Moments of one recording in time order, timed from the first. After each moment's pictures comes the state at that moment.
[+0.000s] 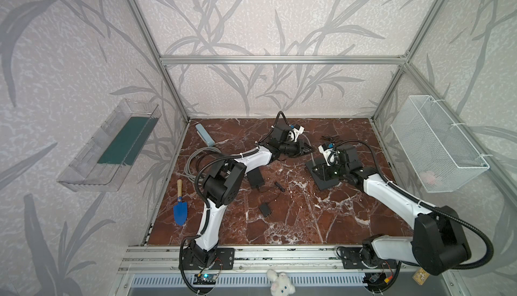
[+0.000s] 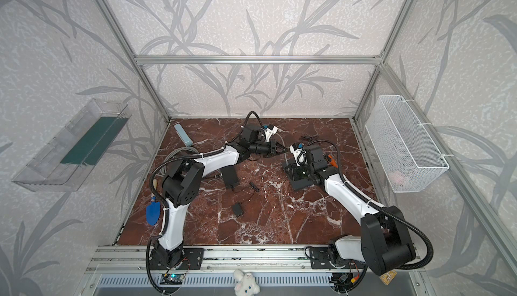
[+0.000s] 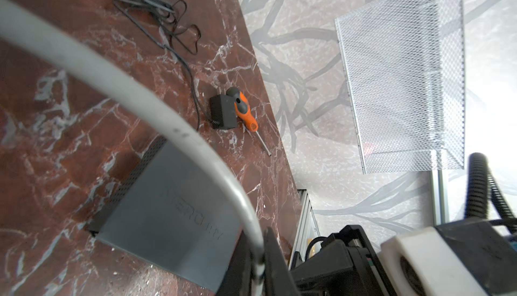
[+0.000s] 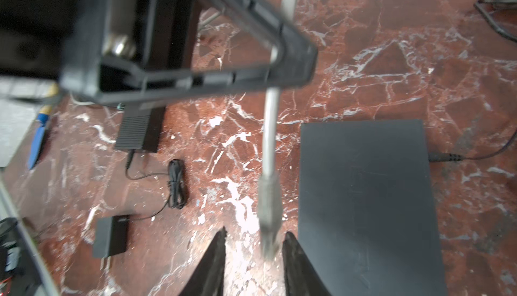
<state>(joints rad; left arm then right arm) -0.59 2.13 1.53 0.18 0.77 -0.83 0.30 1.30 0.77 -0.24 -0.40 0.16</state>
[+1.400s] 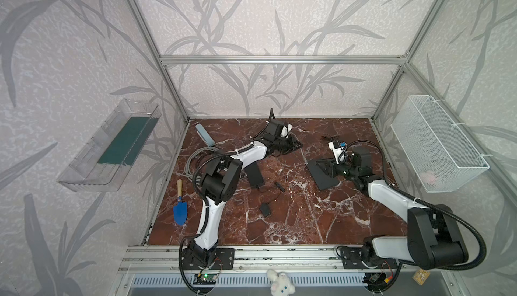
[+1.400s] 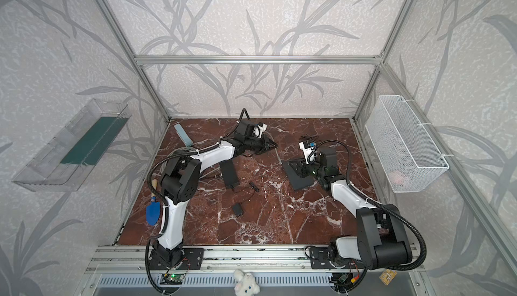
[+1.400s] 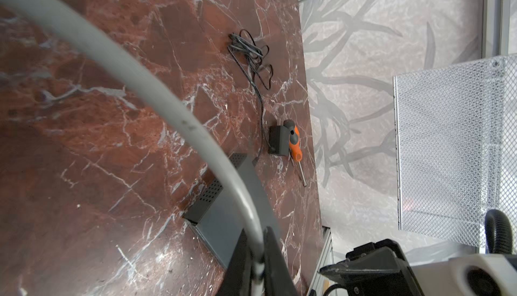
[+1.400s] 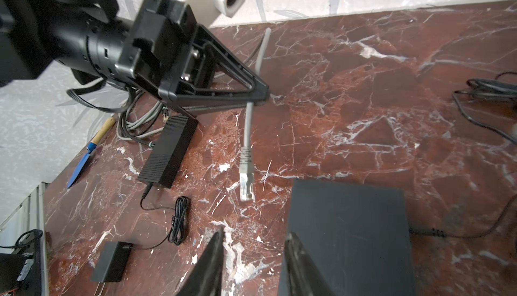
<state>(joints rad) -0.54 2.14 1.60 -0.06 0.58 -0.86 0.14 1.36 0.62 0.18 -0.63 0.12</state>
